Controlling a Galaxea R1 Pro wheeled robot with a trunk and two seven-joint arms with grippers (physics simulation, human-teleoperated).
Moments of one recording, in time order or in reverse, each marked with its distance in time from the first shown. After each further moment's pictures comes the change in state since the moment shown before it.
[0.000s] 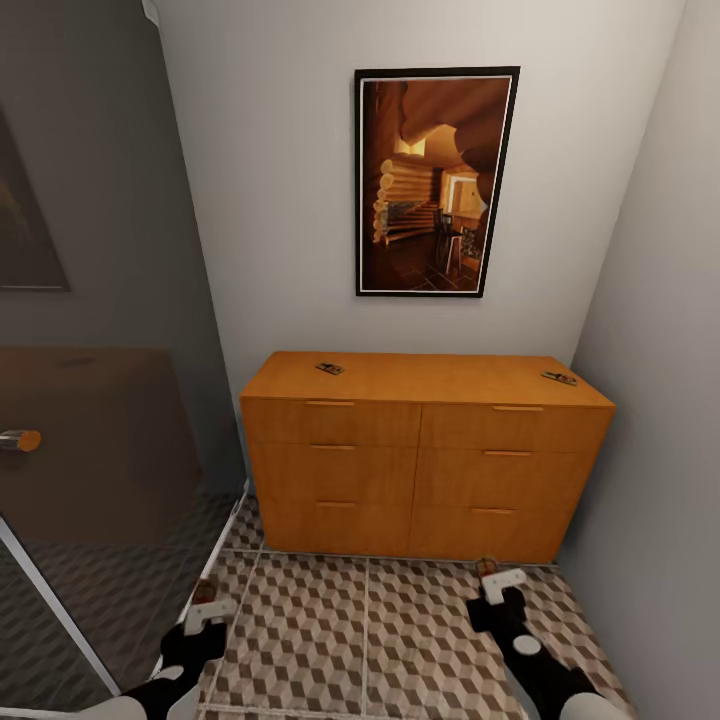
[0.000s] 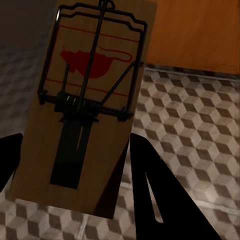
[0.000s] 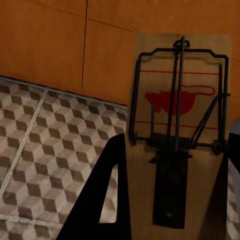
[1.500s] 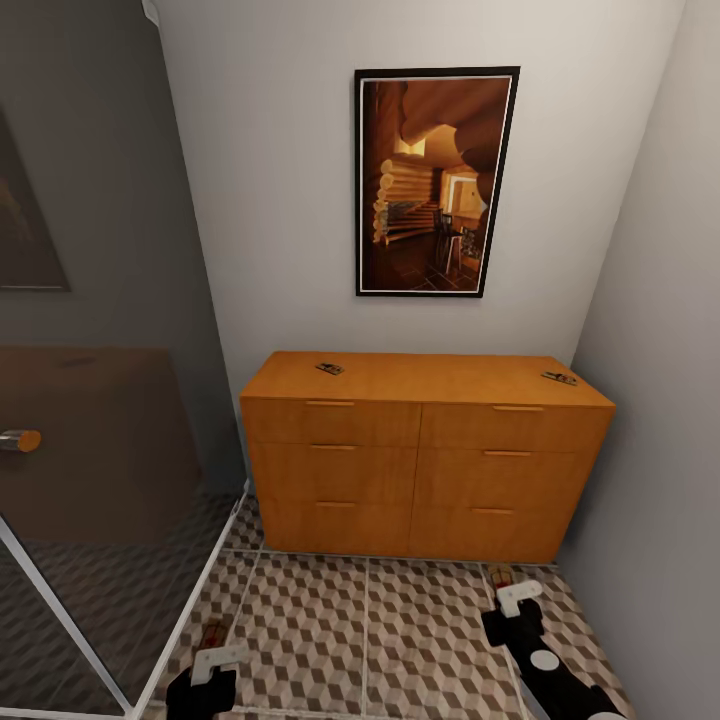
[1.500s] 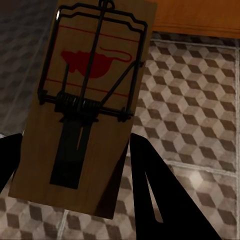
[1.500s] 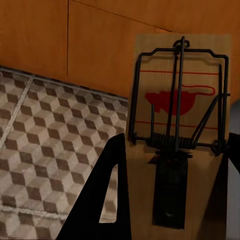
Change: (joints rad) left arm 0.107 -0.047 -0.017 -0.008 0.001 -0.035 0.006; right arm 0.045 -0.037 0.001 -0.033 -0.002 0.007 -0.001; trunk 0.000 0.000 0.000
